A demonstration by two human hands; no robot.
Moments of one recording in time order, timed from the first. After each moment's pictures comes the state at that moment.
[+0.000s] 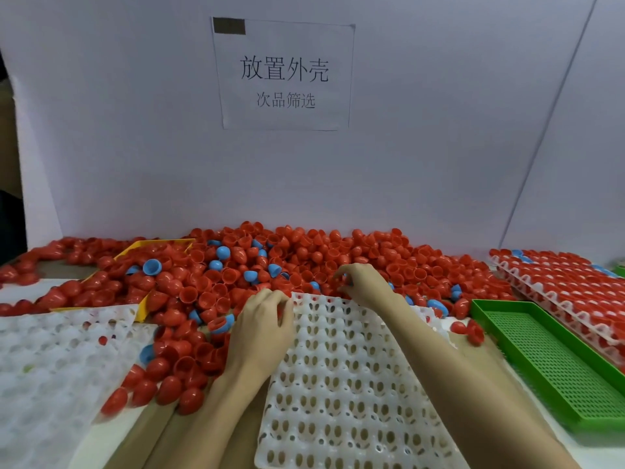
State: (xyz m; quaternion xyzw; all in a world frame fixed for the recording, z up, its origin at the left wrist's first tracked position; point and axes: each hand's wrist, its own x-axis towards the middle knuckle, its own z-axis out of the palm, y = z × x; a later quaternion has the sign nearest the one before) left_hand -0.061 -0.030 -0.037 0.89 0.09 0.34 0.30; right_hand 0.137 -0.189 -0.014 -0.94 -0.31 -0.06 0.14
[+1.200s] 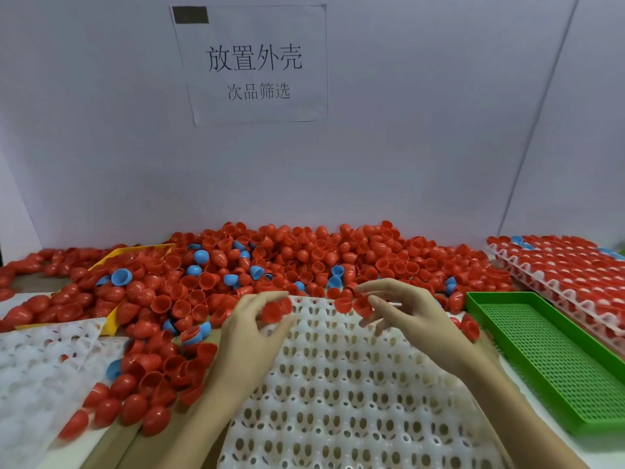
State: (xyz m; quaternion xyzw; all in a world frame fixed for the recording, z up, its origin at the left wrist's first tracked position) left_hand -0.063 -0.055 -0.028 0.83 0.08 0.30 0.46; right_hand 0.049 -0.304 0.000 -0.75 -0.33 0.06 0.57
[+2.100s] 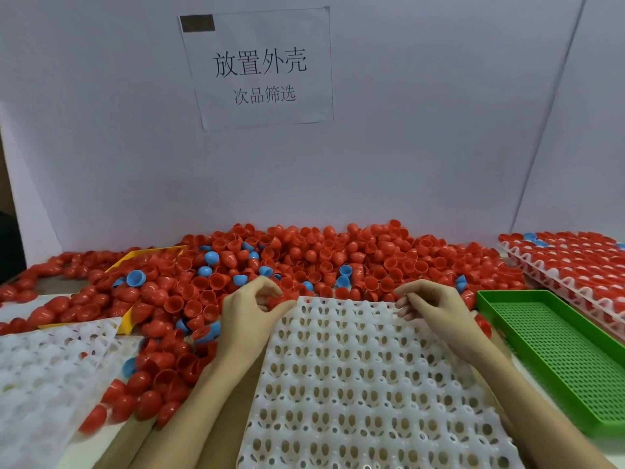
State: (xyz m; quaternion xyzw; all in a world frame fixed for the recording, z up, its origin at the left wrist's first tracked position) left_hand -0.035 -0.029 -0.027 0.85 0.12 0.34 0.38; right_hand 0.103 -0.325 -0.036 -0.77 -0.21 0.00 0.60
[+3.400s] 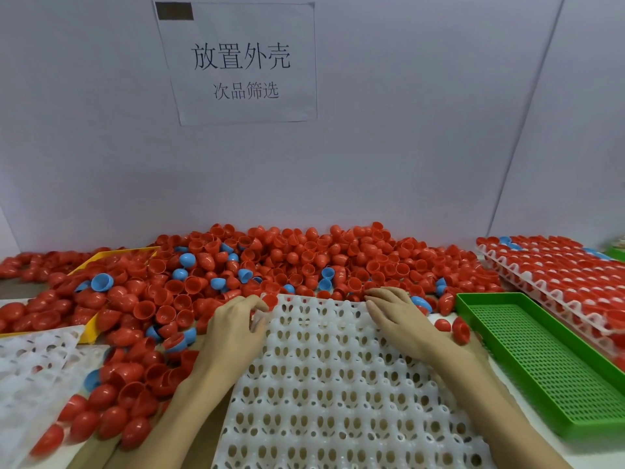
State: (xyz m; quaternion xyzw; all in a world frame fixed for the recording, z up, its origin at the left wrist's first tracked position) left_hand -0.032 -0.033 -0.036 0.92 0.11 0.27 0.26; right_hand 0.112 -0.305 -0.044 -0.94 -0.28 -0.01 0.18
